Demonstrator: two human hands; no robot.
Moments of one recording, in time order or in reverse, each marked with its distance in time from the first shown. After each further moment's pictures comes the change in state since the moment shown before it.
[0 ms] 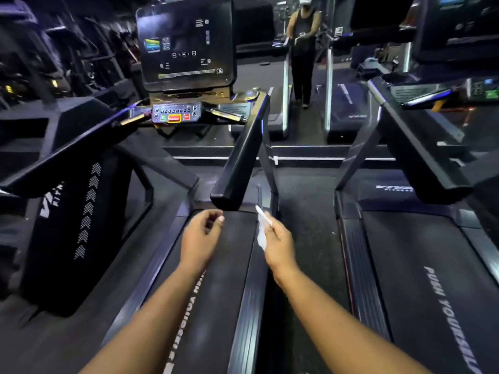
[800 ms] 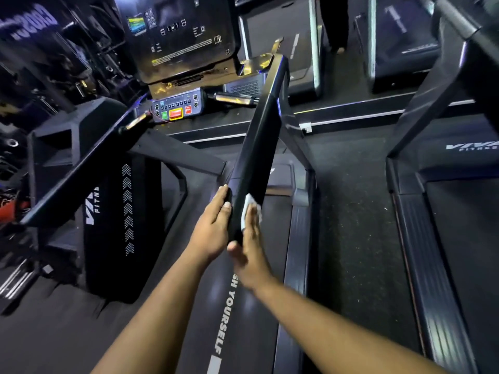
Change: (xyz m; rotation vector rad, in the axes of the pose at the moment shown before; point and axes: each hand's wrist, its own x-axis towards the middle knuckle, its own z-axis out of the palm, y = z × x) left_hand 0.137 0.011 0.038 0.042 -0.260 -0.185; right_hand 0.096 0.022 0.090 -0.118 -0.268 -0.267
